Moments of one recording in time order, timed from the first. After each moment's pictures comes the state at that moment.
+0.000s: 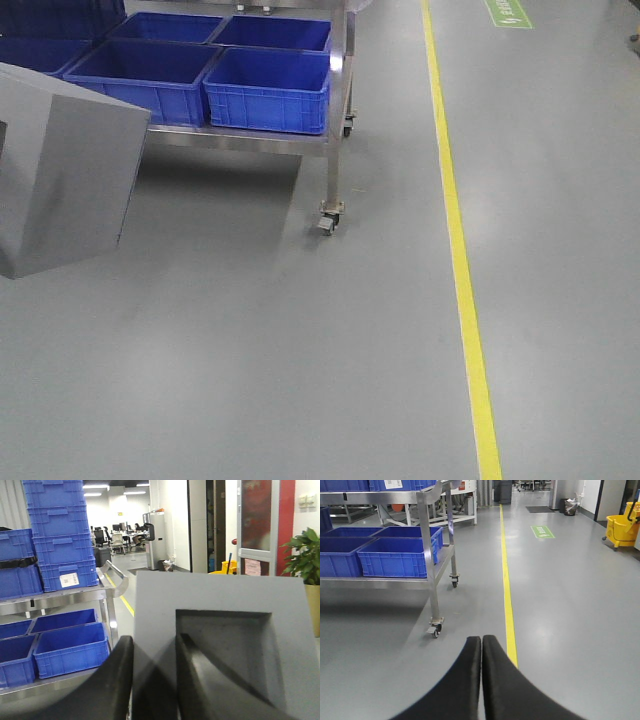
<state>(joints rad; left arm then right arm) -0.43 0.58 -0.73 0.18 0.17 -0.18 -0.08 -0.02 0.03 0.01 0.22 0.01</state>
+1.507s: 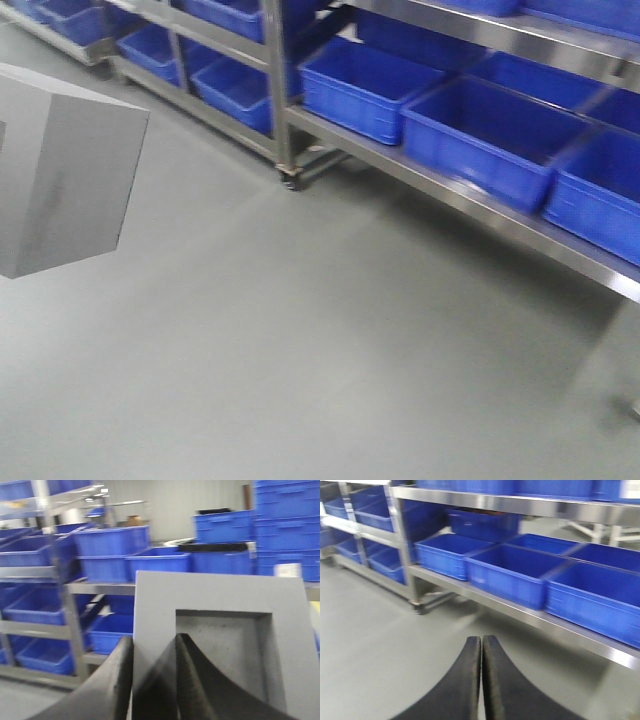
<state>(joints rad) -0.43 0.58 -0.73 0.18 0.17 -0.18 -0.08 -0.02 0.03 0.01 0.22 0.01</state>
